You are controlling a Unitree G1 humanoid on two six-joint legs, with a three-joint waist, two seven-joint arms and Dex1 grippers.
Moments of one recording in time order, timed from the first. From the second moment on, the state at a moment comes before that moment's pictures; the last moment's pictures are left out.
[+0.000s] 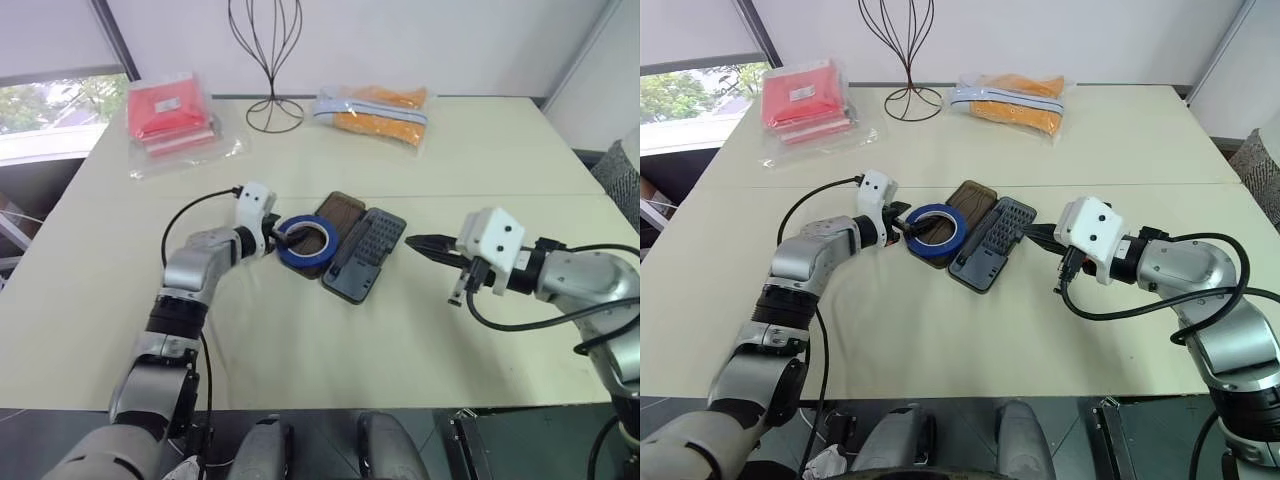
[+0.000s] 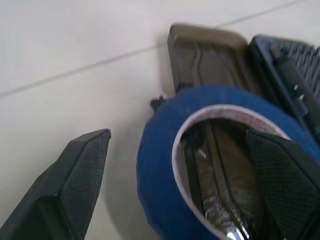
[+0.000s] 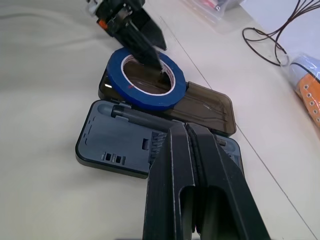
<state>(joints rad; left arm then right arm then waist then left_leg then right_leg) -0.72 0.31 -0.04 0.33 -0.26 0.66 -0.55 -0.24 -0.88 -0.09 -0.50 0.34 0.43 0.82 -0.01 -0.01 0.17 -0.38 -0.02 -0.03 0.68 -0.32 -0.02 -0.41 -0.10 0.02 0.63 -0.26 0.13</state>
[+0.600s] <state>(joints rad) -0.72 0.29 -0.05 0.30 -0.25 0.78 -0.47 -0.25 -0.86 -0.09 -0.50 0.32 0.41 0.81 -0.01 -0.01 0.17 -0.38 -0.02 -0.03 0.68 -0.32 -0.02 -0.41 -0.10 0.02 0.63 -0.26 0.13</state>
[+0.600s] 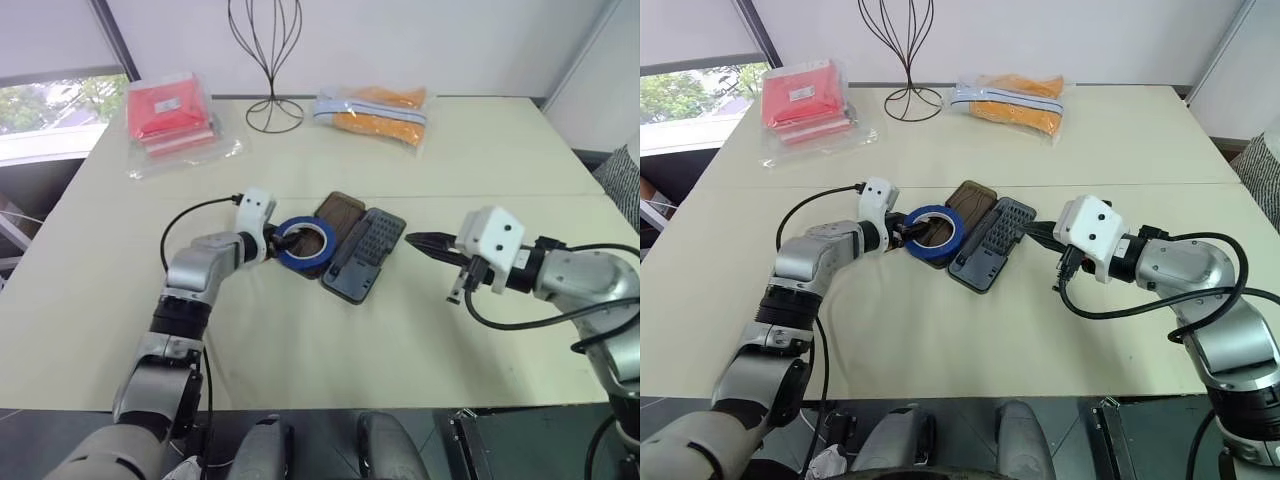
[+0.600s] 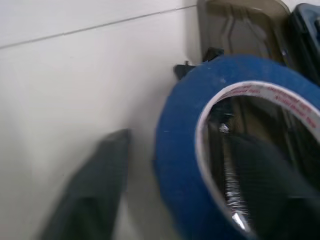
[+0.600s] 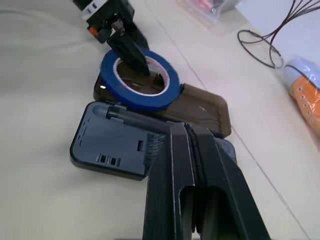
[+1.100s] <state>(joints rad) -0.71 0.29 0.03 0.23 -0.27 0.84 -0.41 -0.26 -0.86 -0.08 -0.48 0.32 0.40 0.82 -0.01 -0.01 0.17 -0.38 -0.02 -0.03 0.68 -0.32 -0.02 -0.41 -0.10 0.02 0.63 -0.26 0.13</state>
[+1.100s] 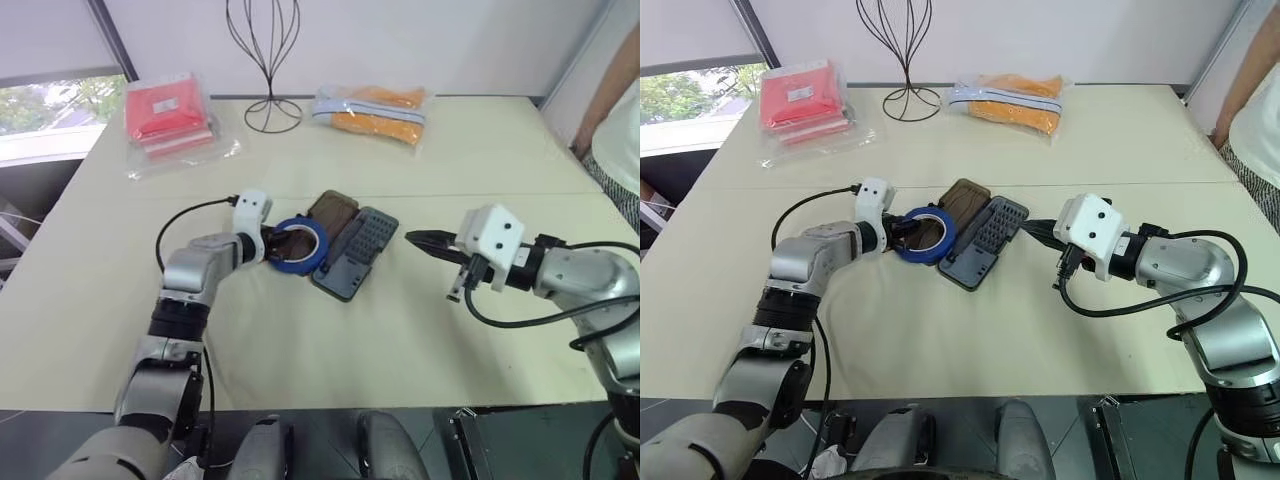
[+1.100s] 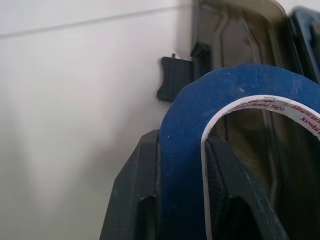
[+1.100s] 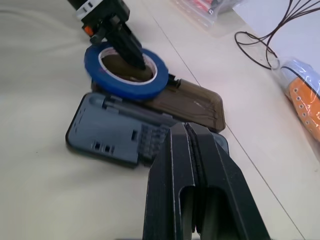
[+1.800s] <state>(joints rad) -0.34 0.33 0.46 -0.11 -0.23 0.82 0.01 -0.38 -0.82 0.03 -0.35 0.29 0.32 0.91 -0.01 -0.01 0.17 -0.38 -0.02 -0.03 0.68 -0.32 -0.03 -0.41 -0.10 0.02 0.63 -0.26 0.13</state>
